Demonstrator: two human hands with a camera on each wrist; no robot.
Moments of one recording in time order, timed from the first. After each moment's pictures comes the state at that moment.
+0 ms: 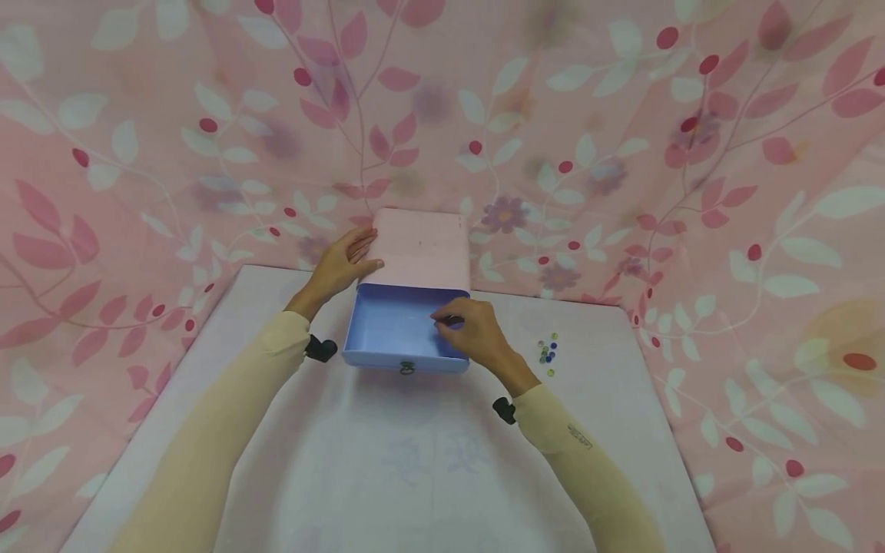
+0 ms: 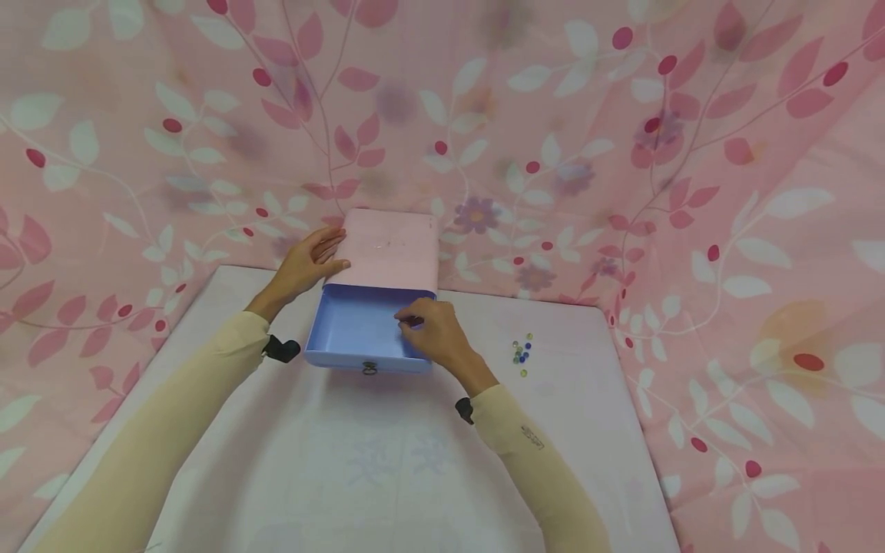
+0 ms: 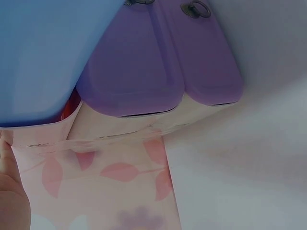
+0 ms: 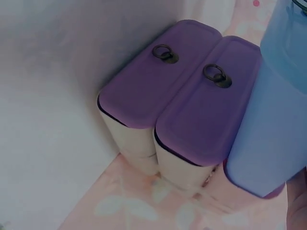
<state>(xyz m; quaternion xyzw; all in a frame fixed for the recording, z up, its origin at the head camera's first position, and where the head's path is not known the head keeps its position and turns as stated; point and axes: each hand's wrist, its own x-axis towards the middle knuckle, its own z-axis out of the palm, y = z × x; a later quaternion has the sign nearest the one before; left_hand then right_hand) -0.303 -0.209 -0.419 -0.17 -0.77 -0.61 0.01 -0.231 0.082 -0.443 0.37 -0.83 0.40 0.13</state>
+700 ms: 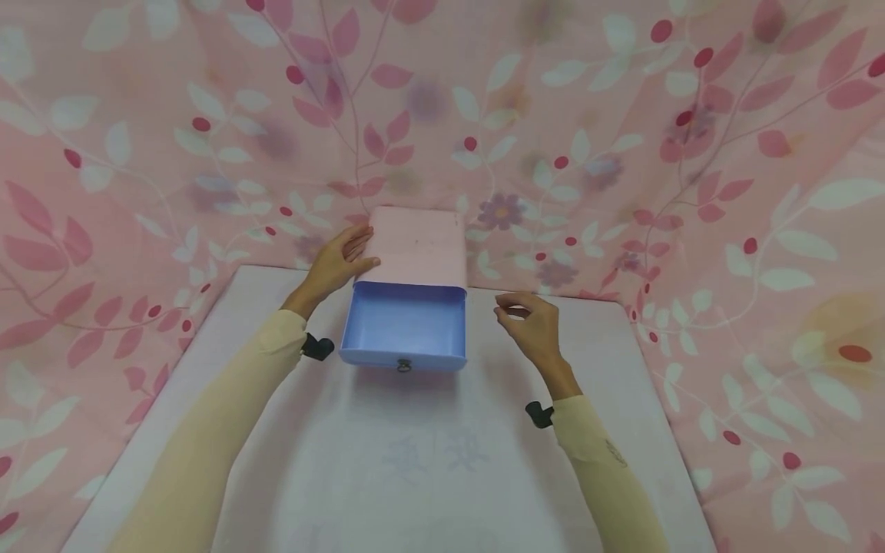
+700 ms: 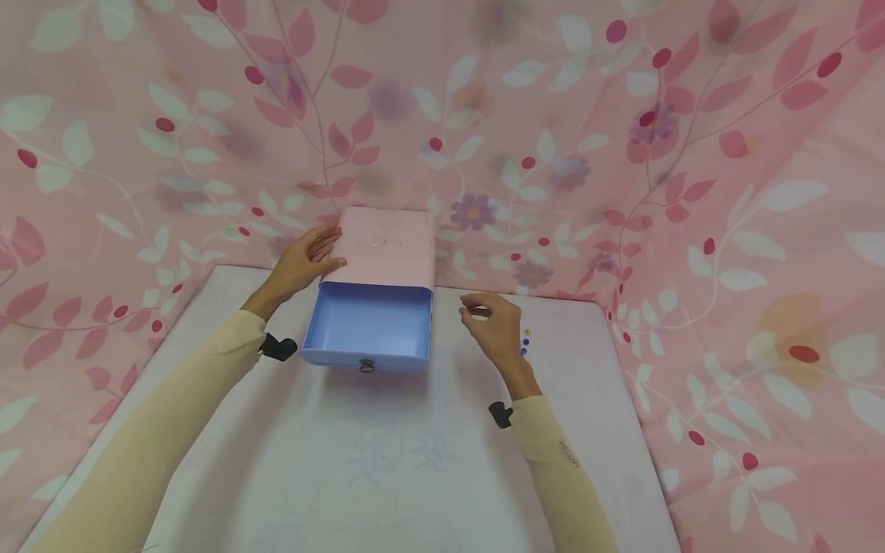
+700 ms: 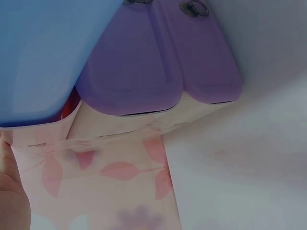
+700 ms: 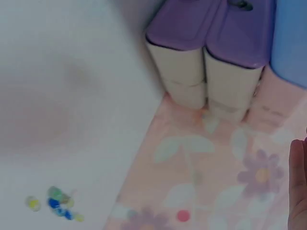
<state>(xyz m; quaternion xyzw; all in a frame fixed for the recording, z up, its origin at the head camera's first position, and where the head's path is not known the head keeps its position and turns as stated) -0.302 -0.209 -0.418 -0.16 -0.77 -0.61 0.00 -0.218 0.154 -0.431 0.23 -0.79 0.52 0.24</state>
